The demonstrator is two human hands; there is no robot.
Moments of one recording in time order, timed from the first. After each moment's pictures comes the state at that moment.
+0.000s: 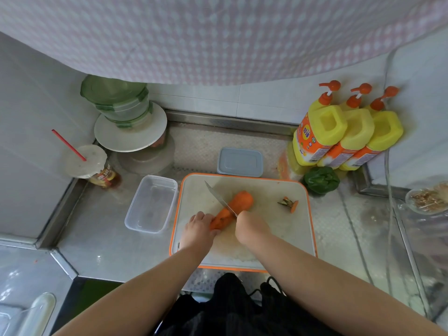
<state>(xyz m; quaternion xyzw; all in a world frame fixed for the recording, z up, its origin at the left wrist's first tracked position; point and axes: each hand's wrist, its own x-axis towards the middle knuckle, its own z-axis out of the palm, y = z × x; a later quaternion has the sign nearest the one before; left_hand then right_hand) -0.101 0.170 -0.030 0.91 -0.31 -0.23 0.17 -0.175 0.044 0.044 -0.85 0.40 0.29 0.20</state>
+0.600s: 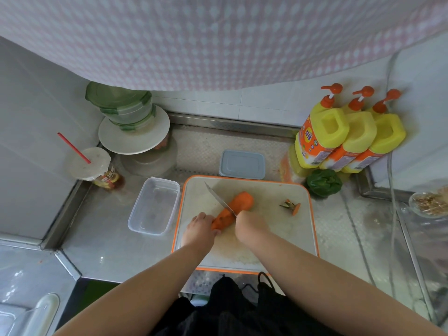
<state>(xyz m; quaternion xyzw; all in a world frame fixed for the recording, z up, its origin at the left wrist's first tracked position) -0.093 0.165 -0.024 0.90 -0.31 -0.25 0.15 -0.170 0.039 0.032 -0.84 0.40 0.26 0.26</state>
